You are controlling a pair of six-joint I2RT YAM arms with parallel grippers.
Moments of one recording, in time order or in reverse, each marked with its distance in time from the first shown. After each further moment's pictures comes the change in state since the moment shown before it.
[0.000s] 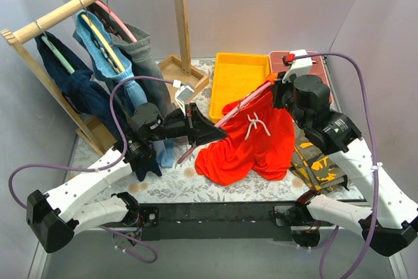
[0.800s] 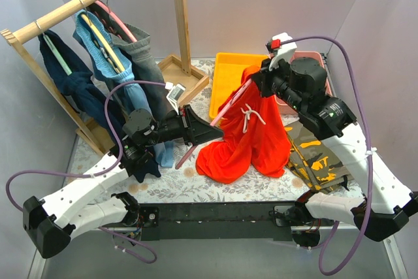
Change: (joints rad) left arm -0.002 -0.070 -0.060 0.066 -0.080 -0.224; right arm 0.004 0.126 0.168 0.042 -0.241 -0.073
